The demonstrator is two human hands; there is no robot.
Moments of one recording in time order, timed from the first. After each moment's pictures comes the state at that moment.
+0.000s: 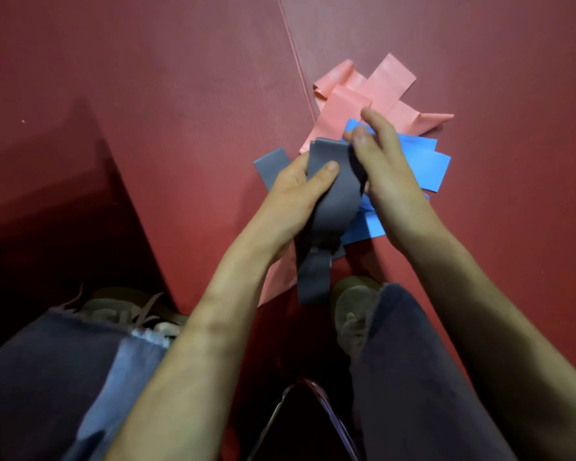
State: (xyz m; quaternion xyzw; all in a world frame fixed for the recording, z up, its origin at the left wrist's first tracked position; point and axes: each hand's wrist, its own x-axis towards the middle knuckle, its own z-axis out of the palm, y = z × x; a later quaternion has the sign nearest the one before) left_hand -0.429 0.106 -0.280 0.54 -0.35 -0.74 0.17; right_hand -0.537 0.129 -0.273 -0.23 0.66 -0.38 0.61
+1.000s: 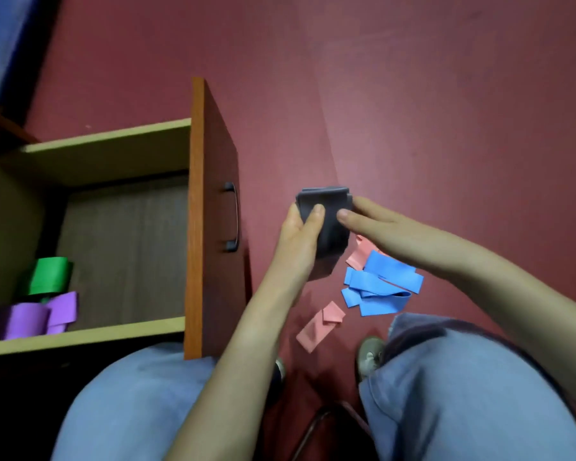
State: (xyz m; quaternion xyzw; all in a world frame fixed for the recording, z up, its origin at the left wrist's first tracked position) left_hand -0.342 0.135 0.040 0.50 -0.39 -0.65 0.42; right_hand -0.470 0.135 0.053 -0.54 0.53 -0.22 0.62
